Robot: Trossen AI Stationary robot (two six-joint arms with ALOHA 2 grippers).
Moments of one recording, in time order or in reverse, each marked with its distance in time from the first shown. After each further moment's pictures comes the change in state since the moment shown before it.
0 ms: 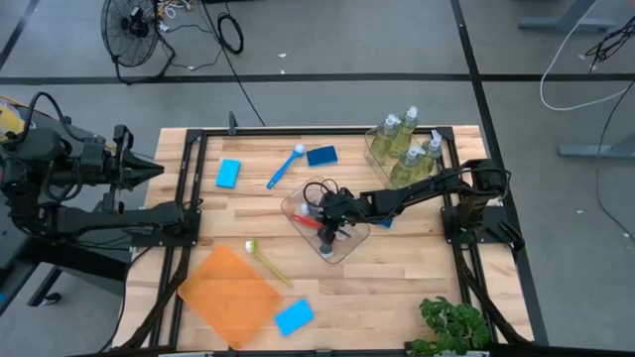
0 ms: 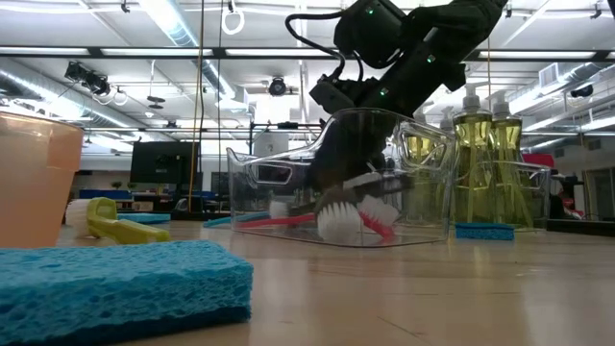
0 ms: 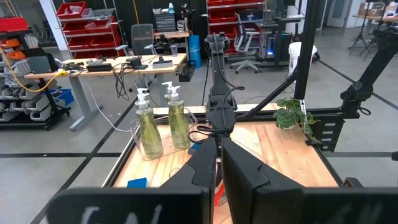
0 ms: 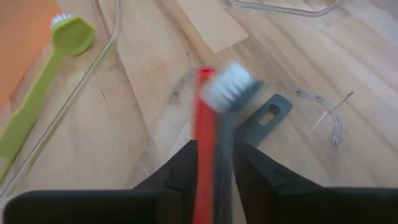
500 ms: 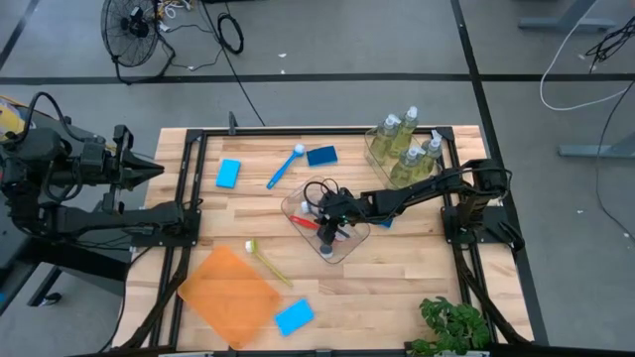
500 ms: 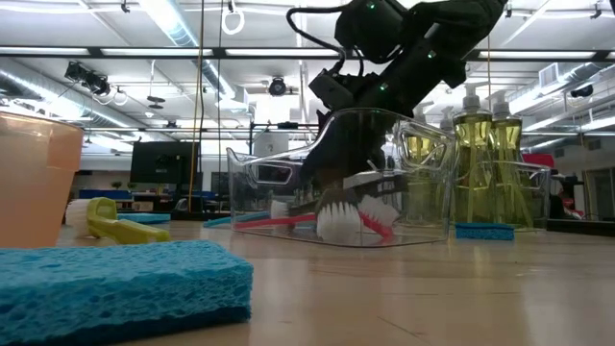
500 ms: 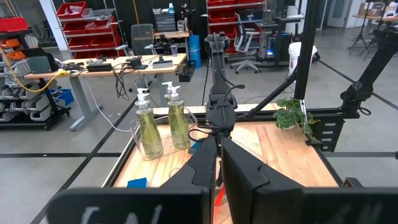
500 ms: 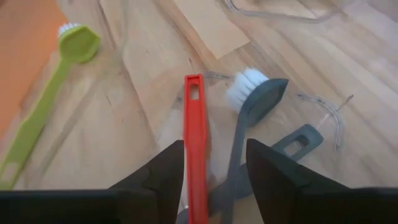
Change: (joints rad) left arm 0.000 0.000 0.000 0.000 0.000 0.000; right arm 0.010 -0.010 0.001 0.005 -0.002 0.010
